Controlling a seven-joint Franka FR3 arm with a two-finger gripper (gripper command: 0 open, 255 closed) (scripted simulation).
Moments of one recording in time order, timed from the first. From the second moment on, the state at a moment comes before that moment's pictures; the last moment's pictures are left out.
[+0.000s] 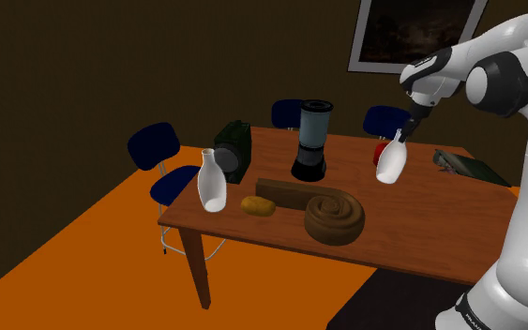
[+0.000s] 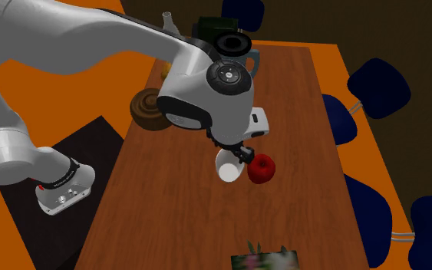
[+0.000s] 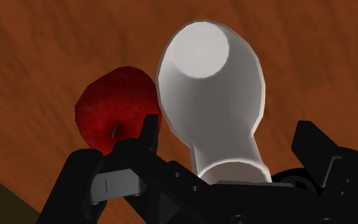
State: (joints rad) arm -0.16 0.34 -0.76 -1.76 0.37 2.05 -1.15
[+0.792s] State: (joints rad) arm -0.16 0.34 -0.76 -1.77 0.38 2.05 -1.16
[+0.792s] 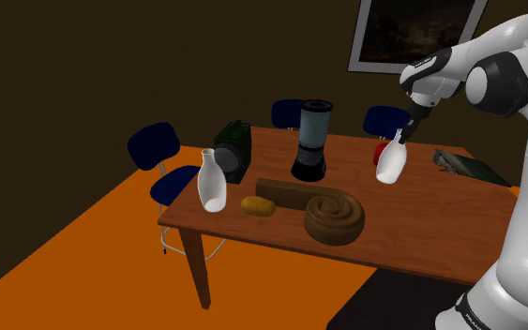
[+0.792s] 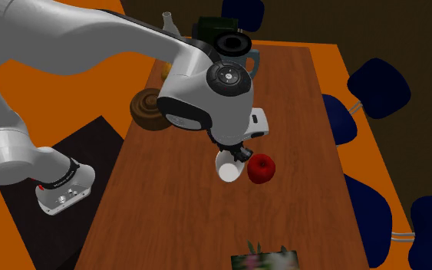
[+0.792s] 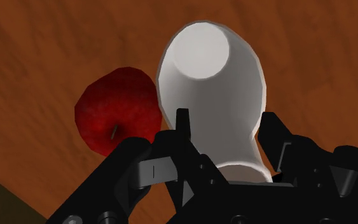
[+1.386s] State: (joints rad) arm -0.16 0.33 -0.77 -1.74 0.36 2.02 -1.14
